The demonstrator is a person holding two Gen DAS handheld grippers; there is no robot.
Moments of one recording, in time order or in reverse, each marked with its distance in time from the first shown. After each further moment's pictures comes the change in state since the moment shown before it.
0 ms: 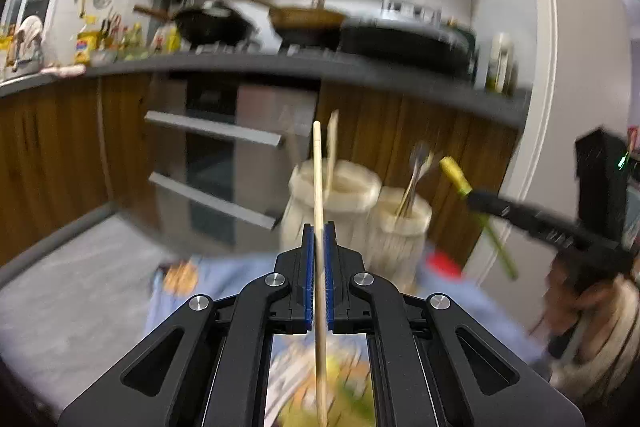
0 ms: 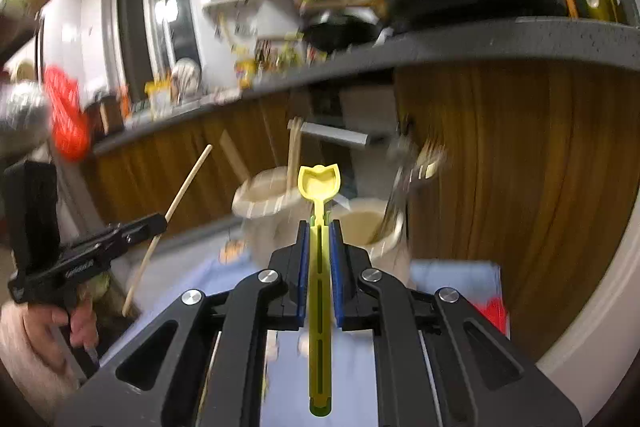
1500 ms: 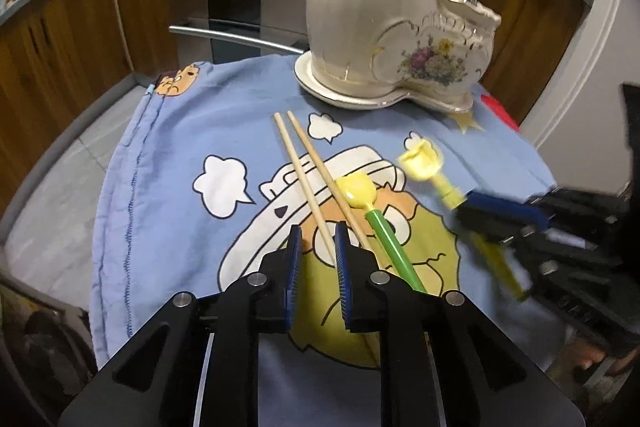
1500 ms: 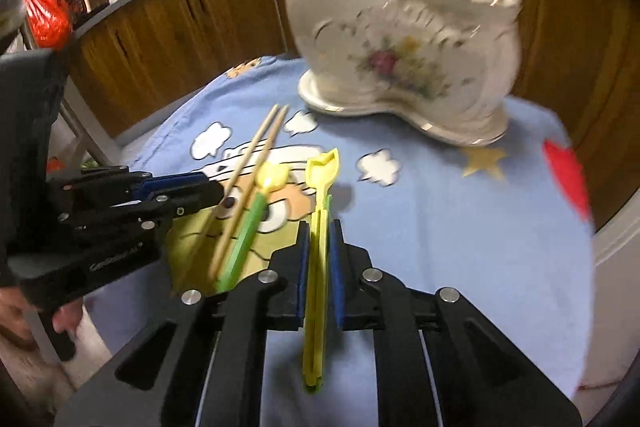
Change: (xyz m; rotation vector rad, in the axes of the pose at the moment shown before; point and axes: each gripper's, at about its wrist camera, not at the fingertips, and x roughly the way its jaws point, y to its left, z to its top) left arm 0.050 0.002 -0.110 -0.054 0.564 0.161; right arm 0.054 0.063 -0.113 -0.088 0.528 -0.065
